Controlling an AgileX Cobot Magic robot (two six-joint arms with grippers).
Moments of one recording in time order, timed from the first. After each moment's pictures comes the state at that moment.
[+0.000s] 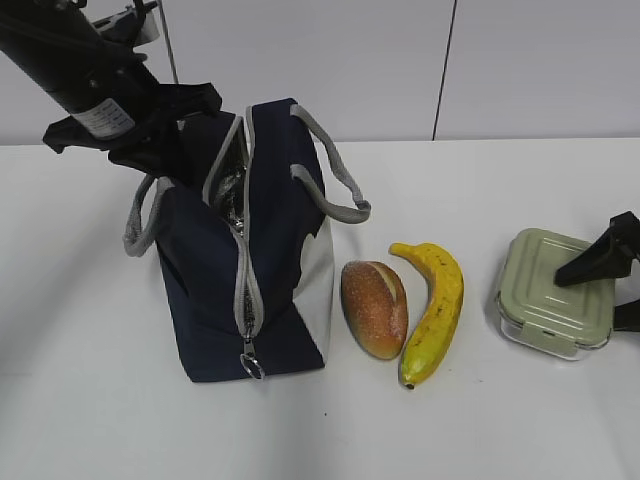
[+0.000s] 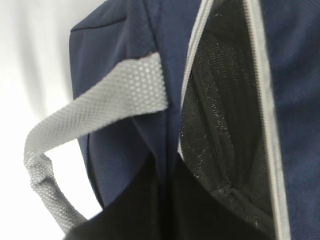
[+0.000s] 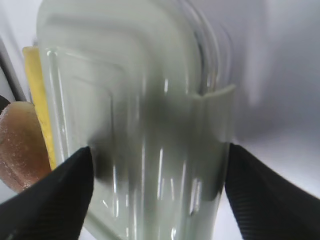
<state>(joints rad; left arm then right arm) -0.31 1.80 -1.51 -0.27 0.97 -0.07 -0.44 1.90 -0.96 0.99 0.91 -0.80</state>
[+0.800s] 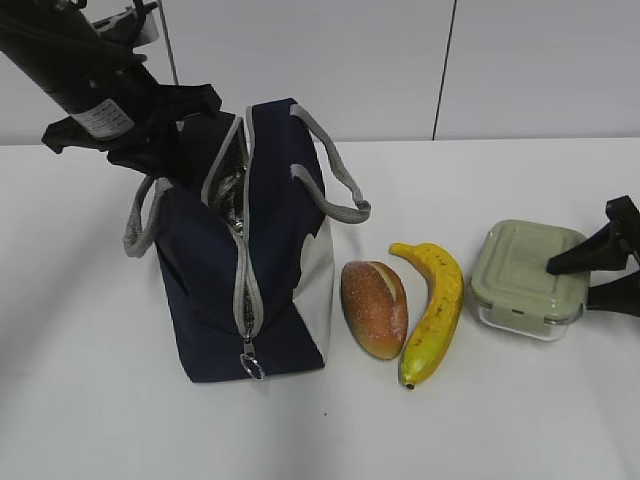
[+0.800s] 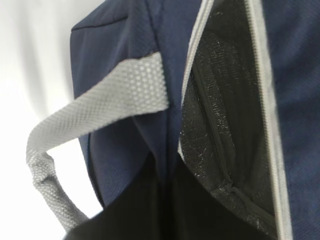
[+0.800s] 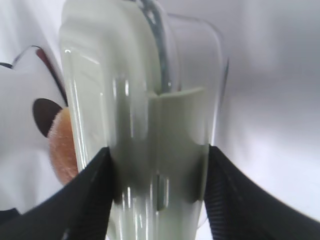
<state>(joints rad) -0.31 1.80 -1.51 -0.27 0.98 -0.07 -0.44 1.94 -0.97 1.10 0.99 -0.82</state>
